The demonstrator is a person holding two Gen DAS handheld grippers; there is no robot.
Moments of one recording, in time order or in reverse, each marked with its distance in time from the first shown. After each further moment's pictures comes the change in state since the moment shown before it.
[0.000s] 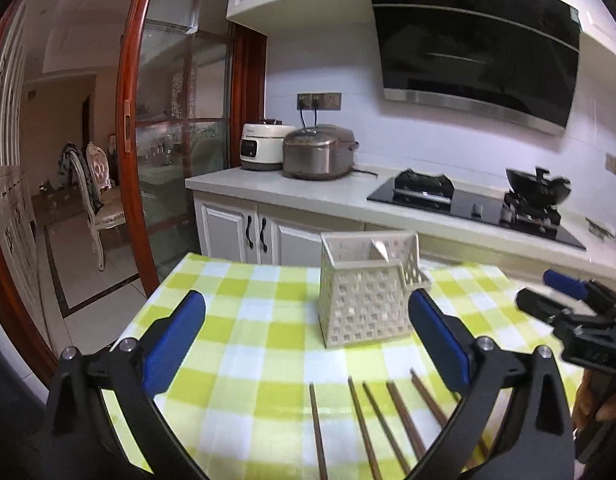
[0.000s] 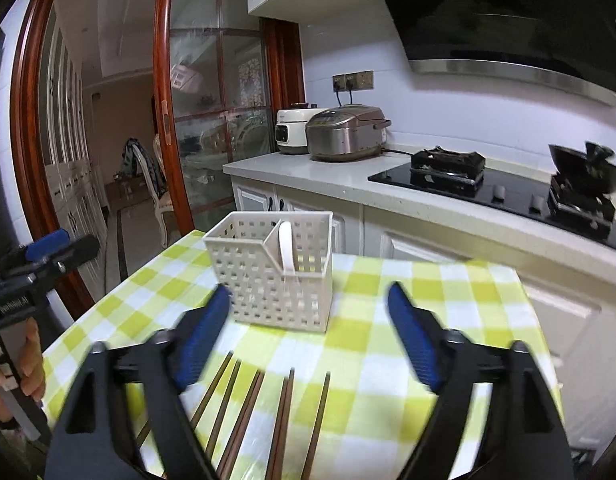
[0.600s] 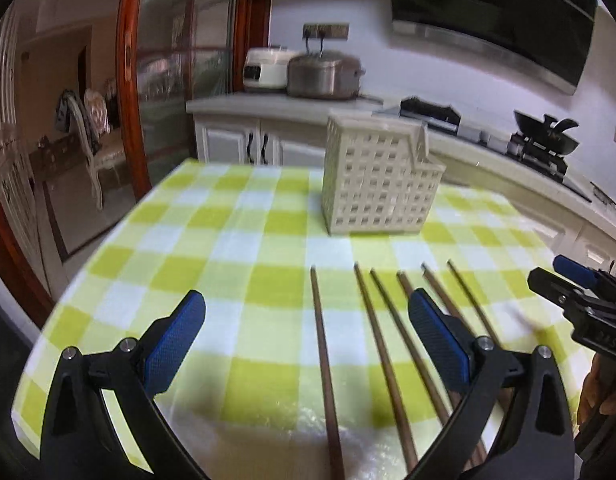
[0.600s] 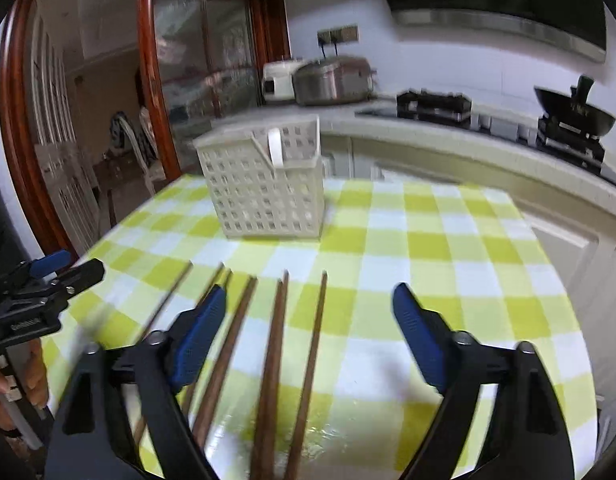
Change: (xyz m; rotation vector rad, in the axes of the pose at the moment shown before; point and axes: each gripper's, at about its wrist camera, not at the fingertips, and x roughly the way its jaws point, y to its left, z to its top) left arm 0.019 0.007 -0.085 -0.047 0.250 -0.008; right arm 0.020 -0.003 -0.075 0.033 0.201 -0.044
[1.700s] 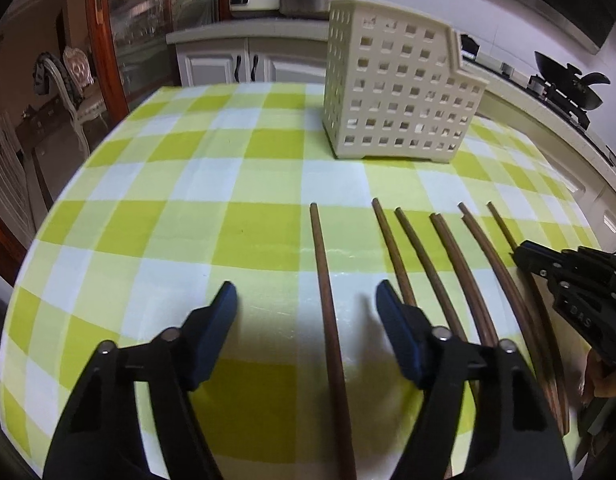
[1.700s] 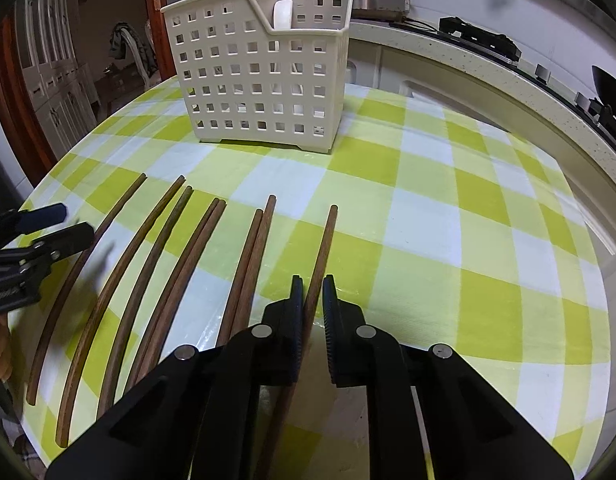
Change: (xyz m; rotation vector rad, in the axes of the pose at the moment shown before) left arm 0.092 -0.003 -0.006 0.016 0.272 -0.004; right arm 0.095 0.006 -0.004 -0.123 0.267 0.012
